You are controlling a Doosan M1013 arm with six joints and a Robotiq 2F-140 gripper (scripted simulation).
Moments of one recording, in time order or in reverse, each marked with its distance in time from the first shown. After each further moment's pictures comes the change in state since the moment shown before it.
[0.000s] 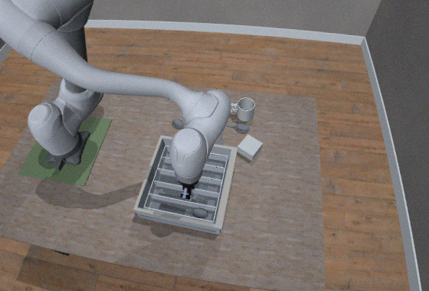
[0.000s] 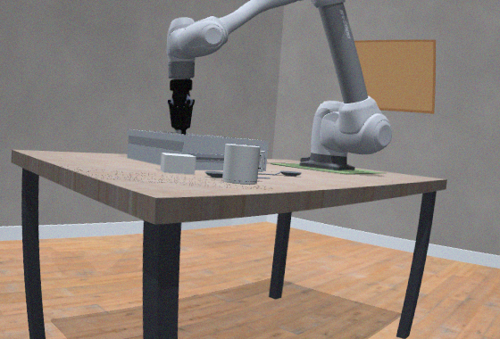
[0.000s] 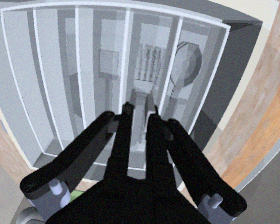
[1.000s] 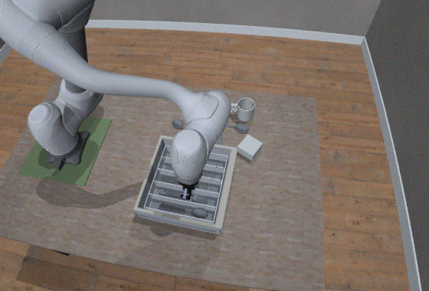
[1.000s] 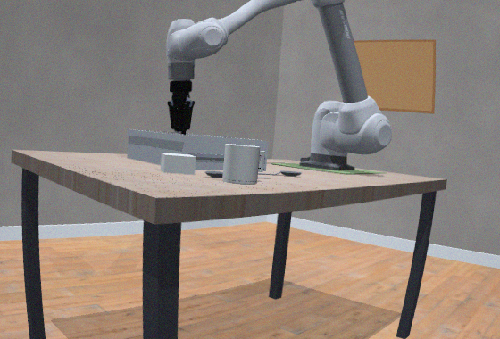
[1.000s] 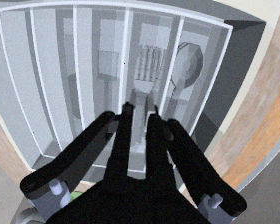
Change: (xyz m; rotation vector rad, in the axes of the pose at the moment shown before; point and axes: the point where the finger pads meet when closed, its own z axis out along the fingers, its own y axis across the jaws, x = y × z) arm 0.001 0.000 0.005 0.000 0.000 0.000
